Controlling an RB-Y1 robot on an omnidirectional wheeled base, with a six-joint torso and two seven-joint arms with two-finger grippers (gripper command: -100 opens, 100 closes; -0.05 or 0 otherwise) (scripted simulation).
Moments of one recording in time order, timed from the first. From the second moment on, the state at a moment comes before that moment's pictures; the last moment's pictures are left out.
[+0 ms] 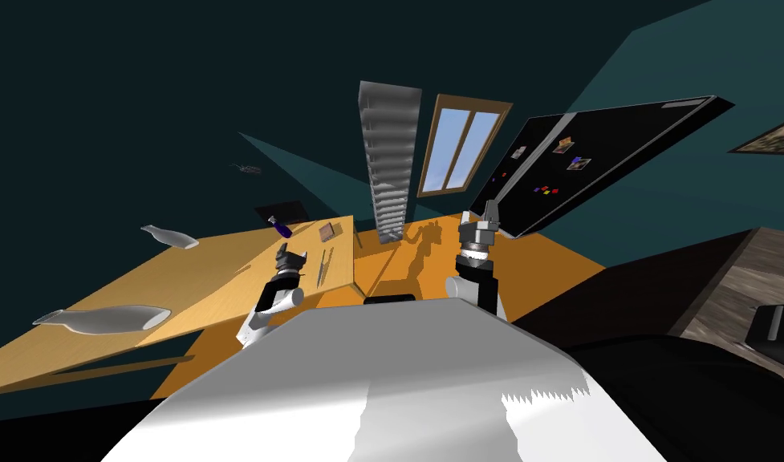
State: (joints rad) left arm 0.30 0.34 0.28 -1.59 0.41 -0.19 0.27; right arm 0.50 0.05 -0.04 -2.35 -0.06 -0.40 0.05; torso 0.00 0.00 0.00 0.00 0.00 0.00
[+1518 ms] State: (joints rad) left arm 0.17 0.31 0.43 -1.15 0.66 0.09 0.51; right arm 0.50 0.05 -0.04 -2.35 -0.06 -0.40 0.05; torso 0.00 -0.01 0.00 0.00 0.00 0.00
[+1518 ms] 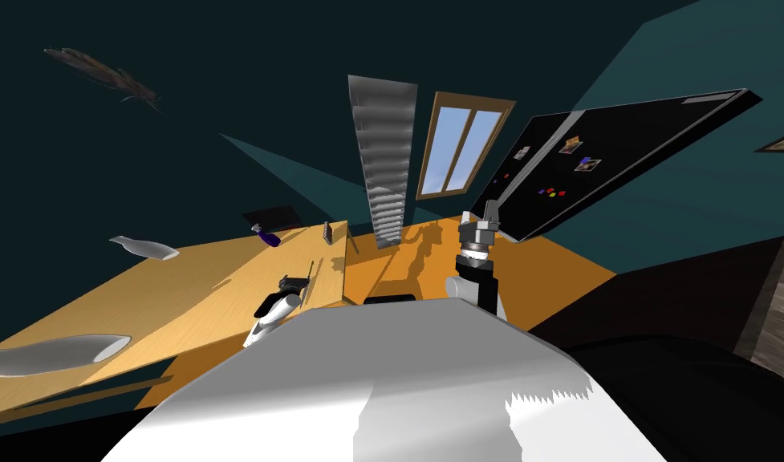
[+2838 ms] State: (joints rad) left arm 0.10 0.27 0.47 -0.98 0.71 0.13 0.58; right arm 0.50 0.05 -0.04 -2.35 -0.06 -0.40 0.05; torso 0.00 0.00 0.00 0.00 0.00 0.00
